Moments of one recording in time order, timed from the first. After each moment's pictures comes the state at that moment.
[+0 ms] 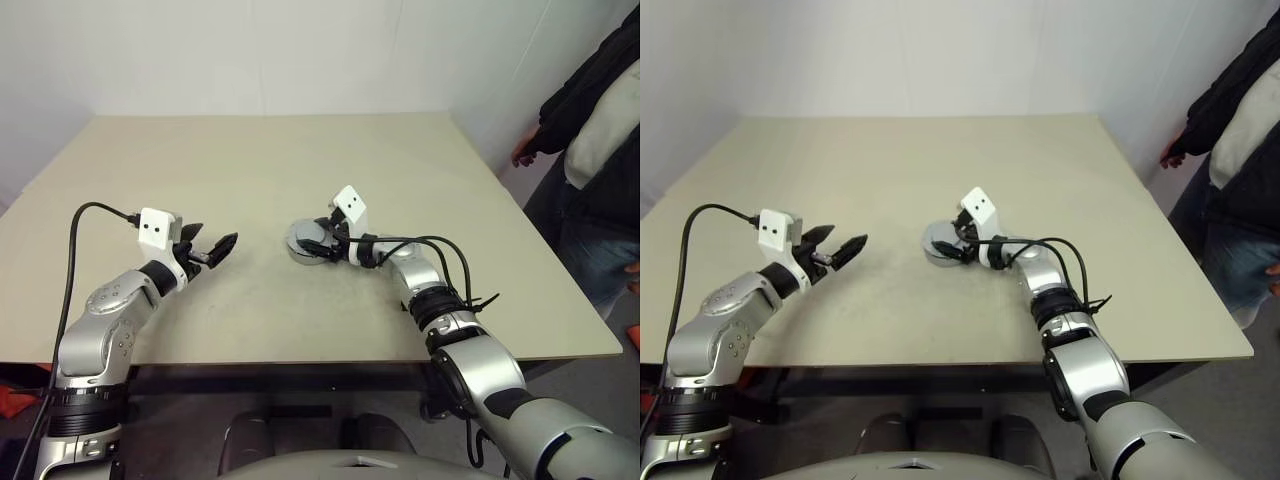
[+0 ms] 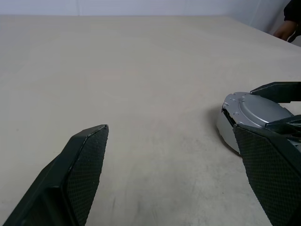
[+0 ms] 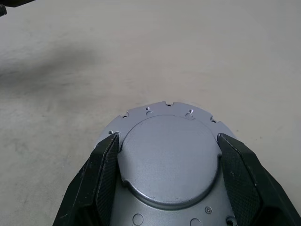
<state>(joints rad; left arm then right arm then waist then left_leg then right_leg) -0.15 0.46 0.22 -0.18 -0.48 0.55 -0.49 -0.77 -0.12 0.12 0.86 0.07 -0.02 0.81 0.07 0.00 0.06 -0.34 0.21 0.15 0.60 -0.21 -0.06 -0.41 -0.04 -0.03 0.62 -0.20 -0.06</state>
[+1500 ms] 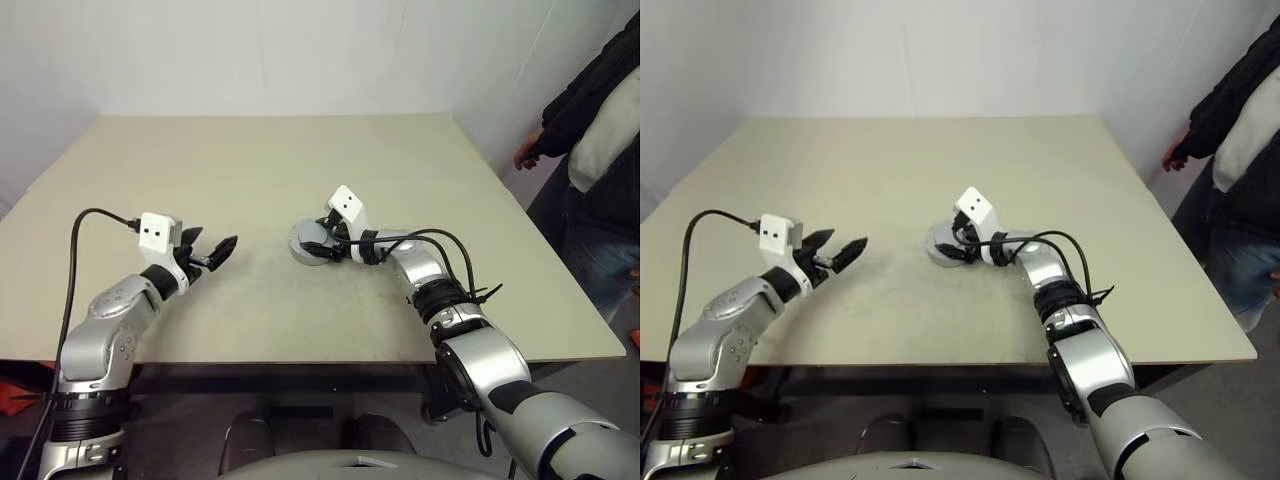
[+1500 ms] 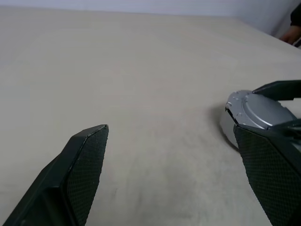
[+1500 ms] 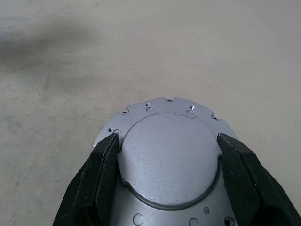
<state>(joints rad) -0.14 0.41 0.23 -0.19 -0.49 0.57 -0.45 -0.80 -0.16 0.18 0.87 0.00 -0.01 0.83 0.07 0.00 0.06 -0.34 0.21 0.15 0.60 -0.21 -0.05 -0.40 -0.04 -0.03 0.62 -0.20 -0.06</state>
